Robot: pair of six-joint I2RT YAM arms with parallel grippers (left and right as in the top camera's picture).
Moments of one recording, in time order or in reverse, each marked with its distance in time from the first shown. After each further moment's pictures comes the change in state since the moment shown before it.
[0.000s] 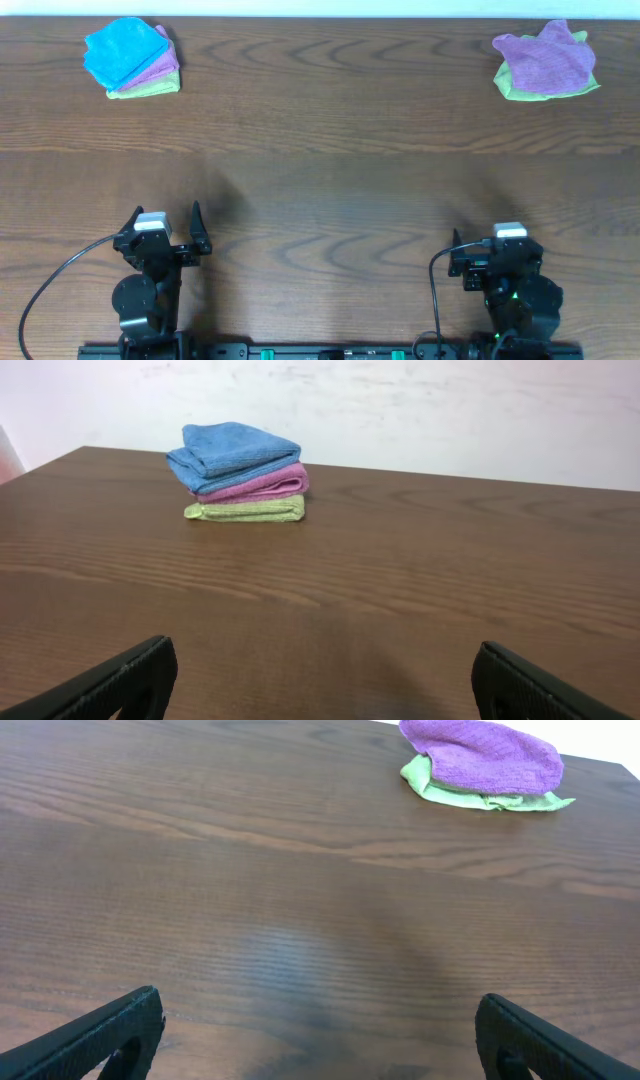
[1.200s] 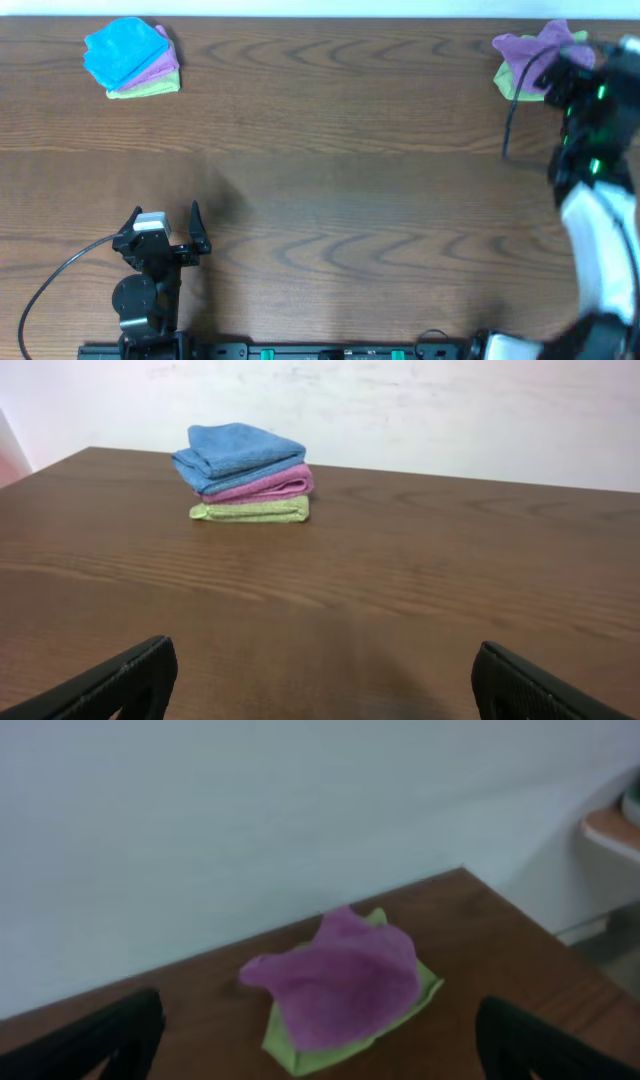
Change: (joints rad) left arm 0.000 -0.001 -0.002 0.003 -0.012 0.000; right arm -0.181 1.484 0.950 0.672 0.185 0.292
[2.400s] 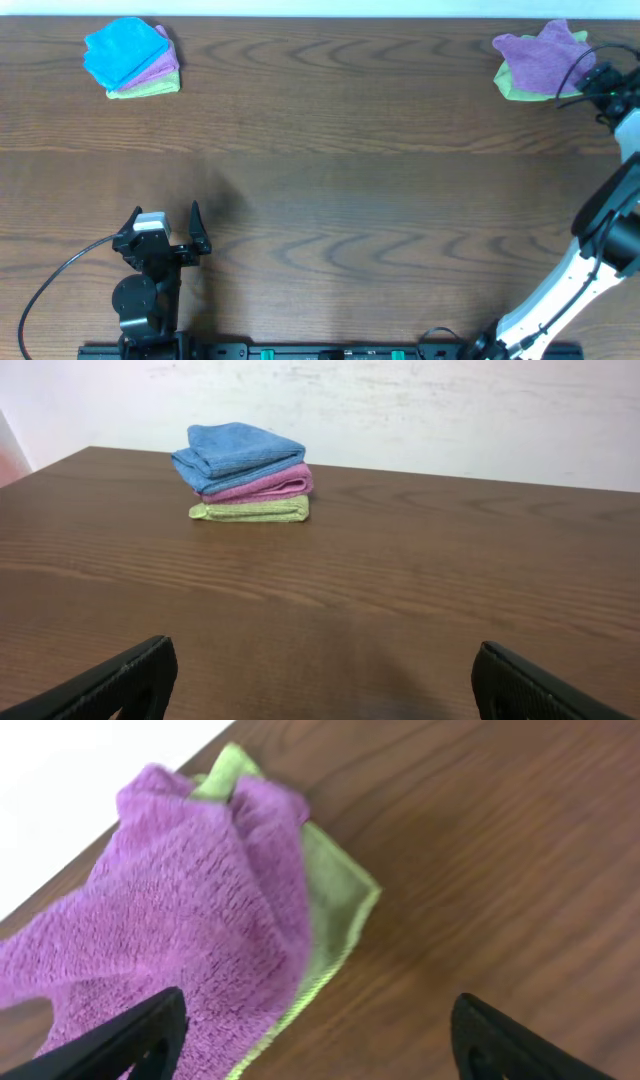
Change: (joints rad) left arm 0.000 0.000 0.000 0.000 0.000 0.000; right arm -0.282 0.796 0.629 -0.303 -0.297 0.166
